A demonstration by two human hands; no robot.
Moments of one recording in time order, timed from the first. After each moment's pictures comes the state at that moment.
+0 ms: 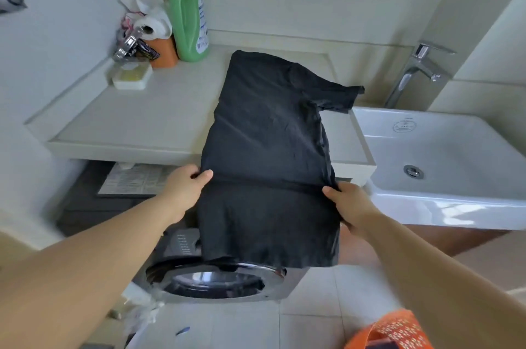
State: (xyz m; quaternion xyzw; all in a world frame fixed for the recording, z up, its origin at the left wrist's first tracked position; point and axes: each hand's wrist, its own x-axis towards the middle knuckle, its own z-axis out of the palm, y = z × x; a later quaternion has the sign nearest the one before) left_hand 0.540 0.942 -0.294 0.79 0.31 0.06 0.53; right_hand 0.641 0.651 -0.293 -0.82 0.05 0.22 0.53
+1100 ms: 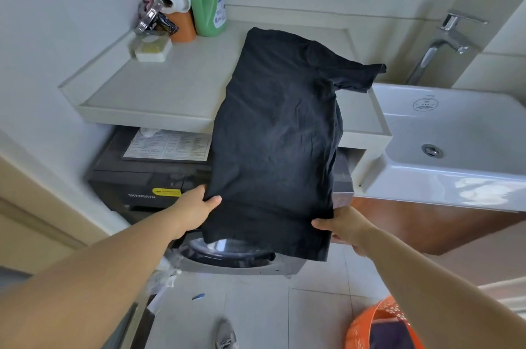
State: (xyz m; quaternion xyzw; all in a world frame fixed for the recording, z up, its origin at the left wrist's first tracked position) left_hand 0.459 0.926 -0.348 0.83 0.31 -0.11 0.45; right_hand 0.576 0.631 -0.360 -0.82 0.04 0.37 0.44
